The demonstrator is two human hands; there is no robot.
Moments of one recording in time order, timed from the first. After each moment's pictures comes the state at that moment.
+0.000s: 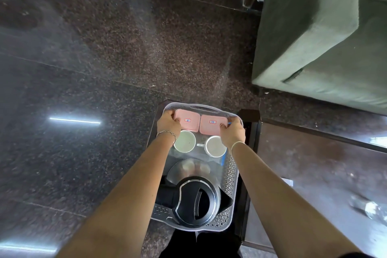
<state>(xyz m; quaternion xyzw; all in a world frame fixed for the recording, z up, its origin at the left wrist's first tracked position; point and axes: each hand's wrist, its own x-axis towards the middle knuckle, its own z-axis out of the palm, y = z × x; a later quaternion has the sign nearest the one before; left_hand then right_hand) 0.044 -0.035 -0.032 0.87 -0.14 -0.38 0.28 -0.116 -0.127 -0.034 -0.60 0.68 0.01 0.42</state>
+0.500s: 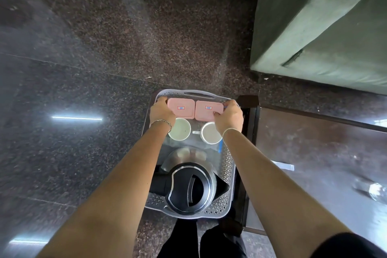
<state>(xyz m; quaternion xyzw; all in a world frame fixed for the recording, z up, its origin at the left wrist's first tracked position) 0.042 -0.037 -0.041 0.90 -0.22 -0.32 0.20 -0.118 -0.123 -0.037 -0.63 0.68 -0.04 0.37</state>
